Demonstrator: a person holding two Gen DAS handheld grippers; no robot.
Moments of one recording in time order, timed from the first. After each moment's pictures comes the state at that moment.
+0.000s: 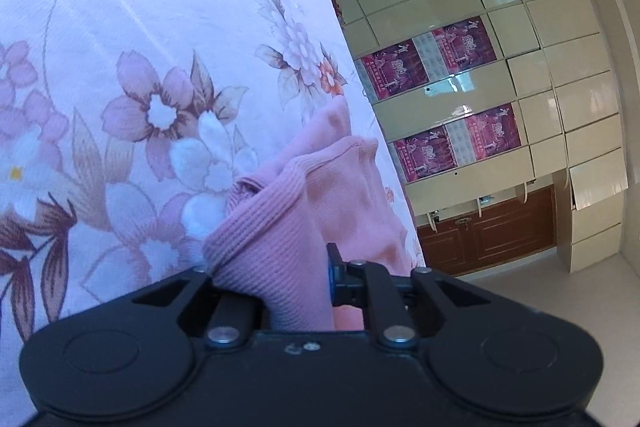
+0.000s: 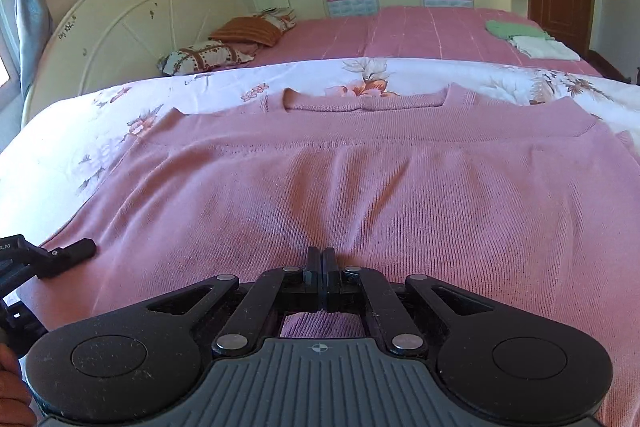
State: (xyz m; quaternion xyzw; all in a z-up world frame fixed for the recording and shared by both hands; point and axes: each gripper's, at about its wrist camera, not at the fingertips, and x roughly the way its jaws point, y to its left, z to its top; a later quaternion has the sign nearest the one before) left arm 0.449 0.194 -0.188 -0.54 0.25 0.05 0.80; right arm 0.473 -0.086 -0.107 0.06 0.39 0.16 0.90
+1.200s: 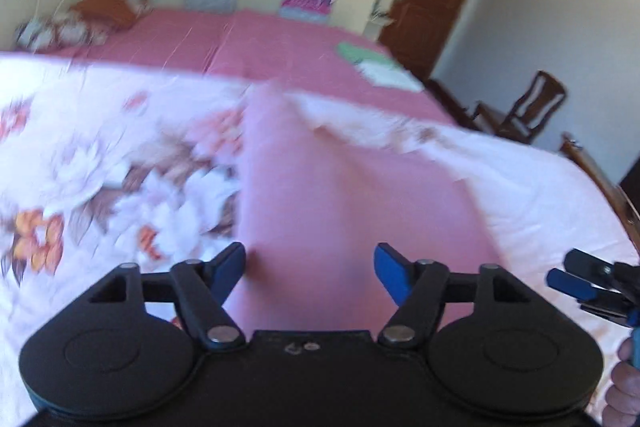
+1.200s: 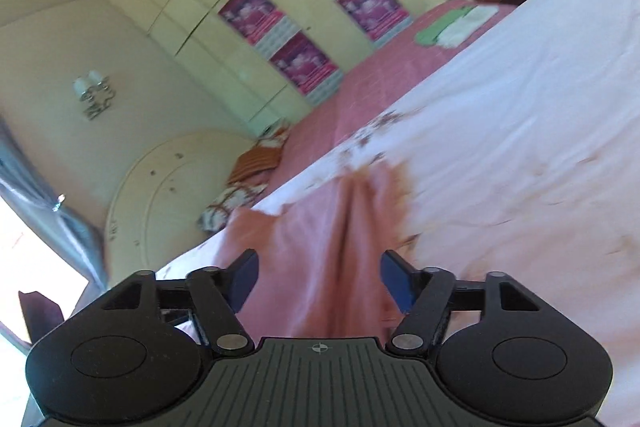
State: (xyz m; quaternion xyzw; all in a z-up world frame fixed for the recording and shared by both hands) left arm 0.538 -0.058 -0.101 -0.10 0.41 -0.10 0.90; right arm 0.414 -0.396 -0.068 0.36 0.30 0.19 0.86
